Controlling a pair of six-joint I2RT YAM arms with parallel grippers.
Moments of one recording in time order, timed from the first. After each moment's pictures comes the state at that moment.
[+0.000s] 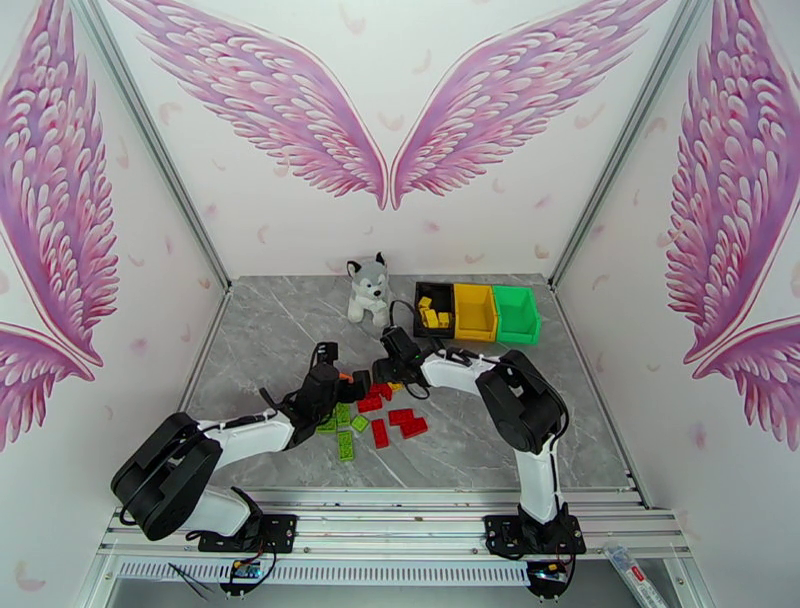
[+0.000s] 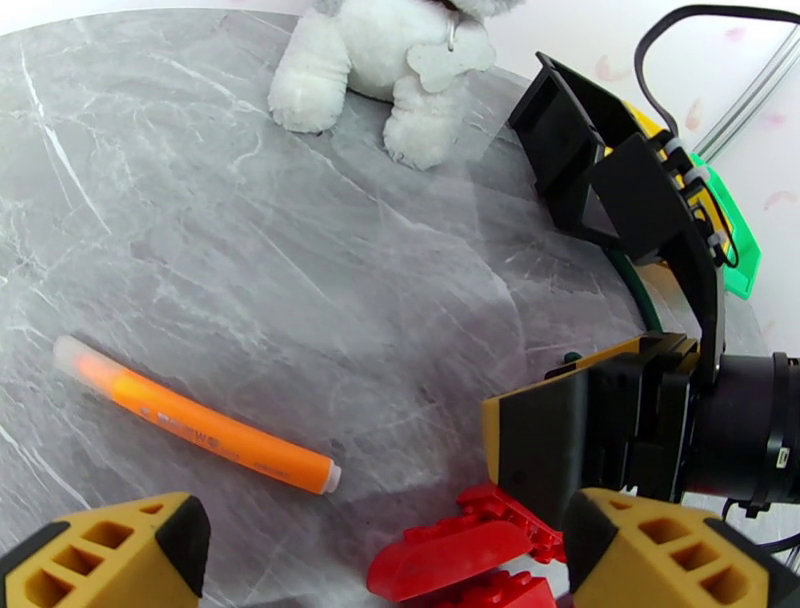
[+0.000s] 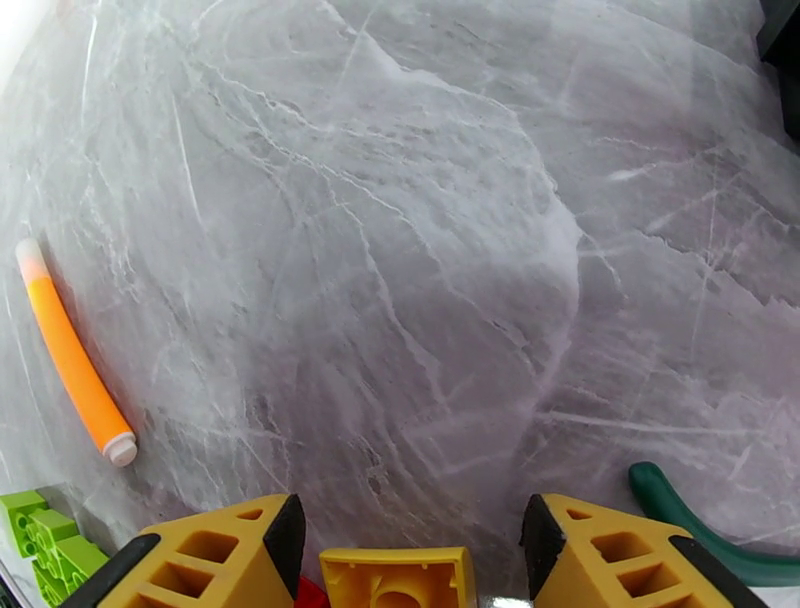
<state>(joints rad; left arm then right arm) -0.64 1.45 0.53 0.36 -0.22 -0.57 0.67 2.03 1.28 -0.22 0.04 0.45</state>
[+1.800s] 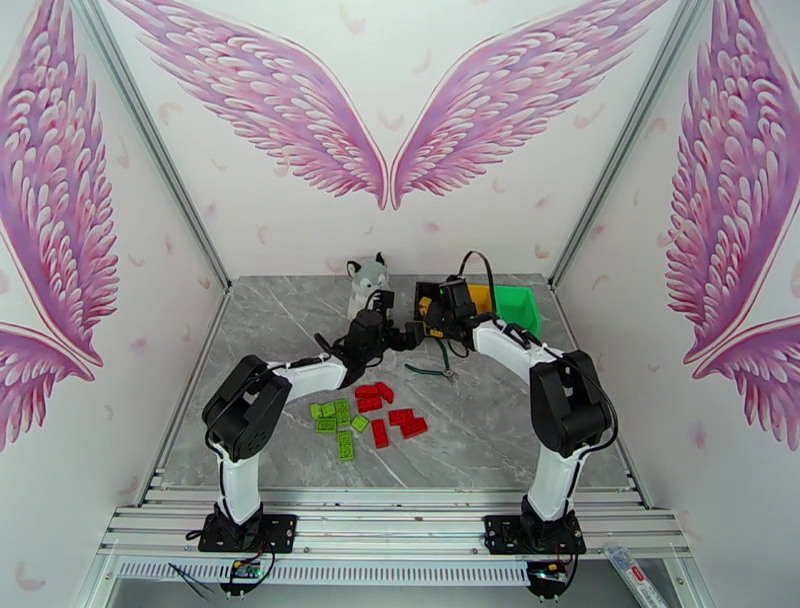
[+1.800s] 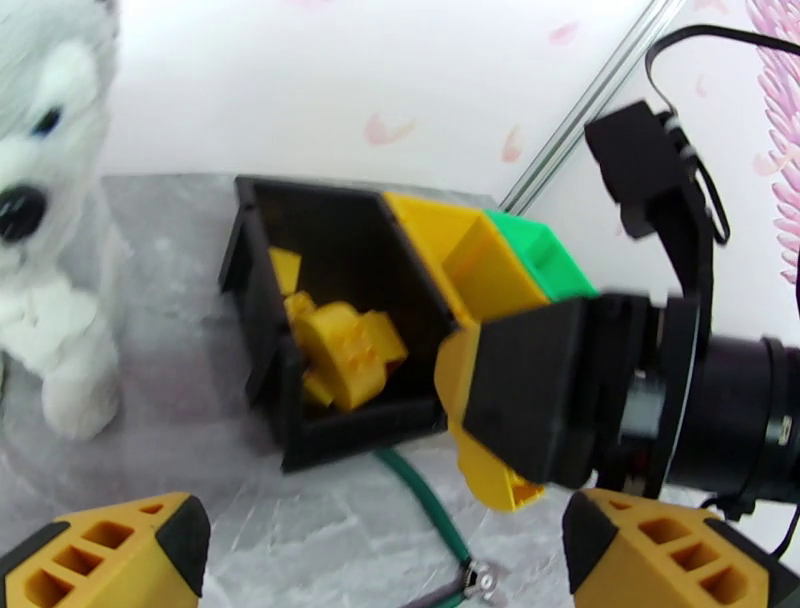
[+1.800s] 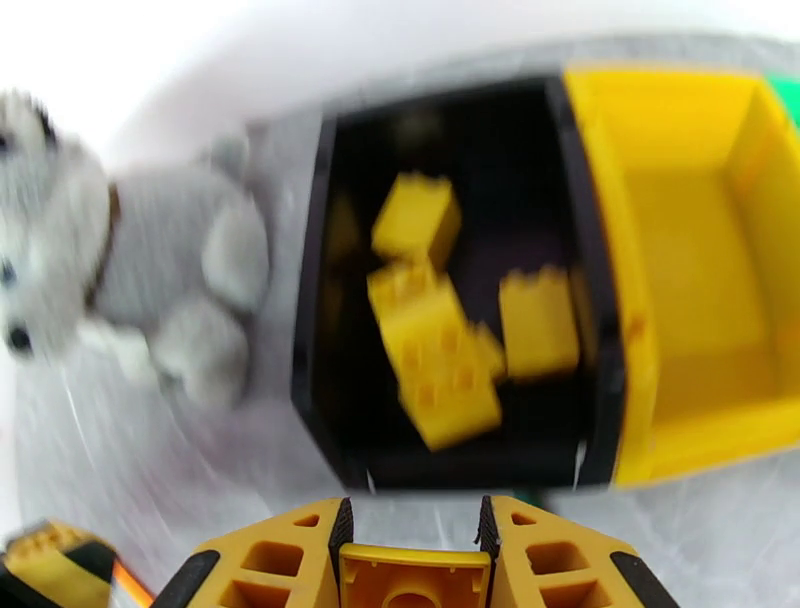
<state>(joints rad) -0.64 1.96 1.22 0.45 0.07 -0.49 0.33 1.91 1.45 -0.22 0.10 0.52</state>
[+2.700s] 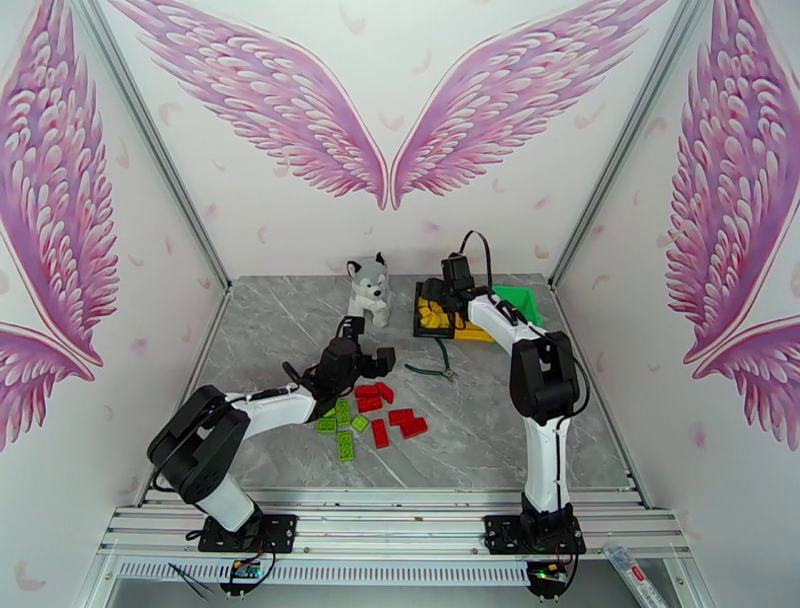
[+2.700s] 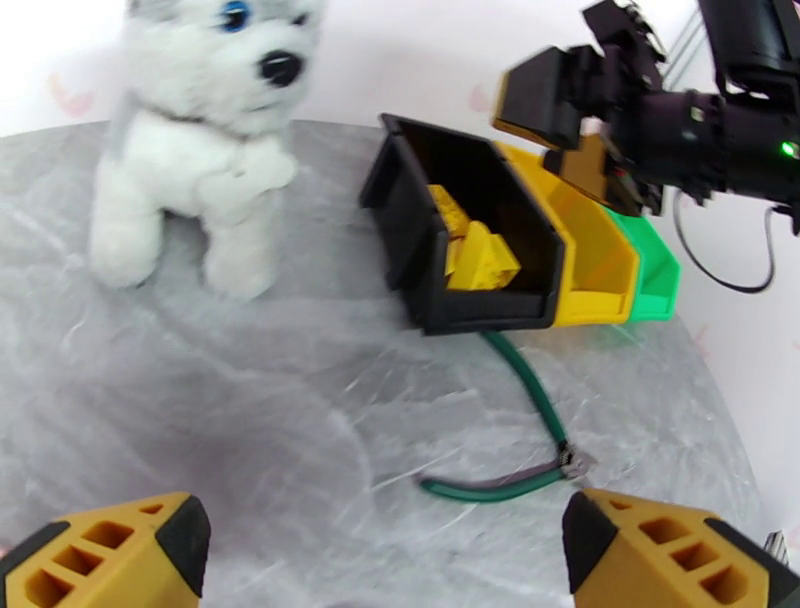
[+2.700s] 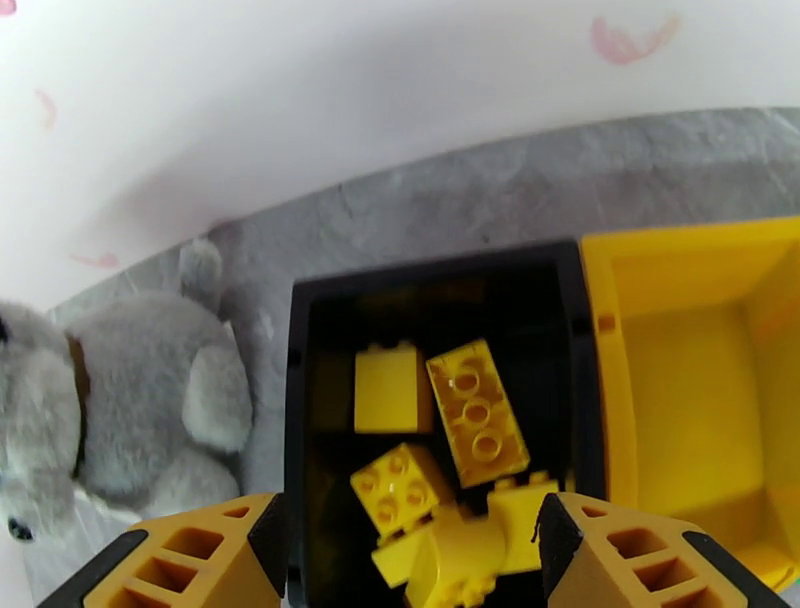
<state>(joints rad) -0.64 1.61 0.75 0.44 -0.13 -0.46 0.30 2.09 1.70 -0.32 0.07 0.46</state>
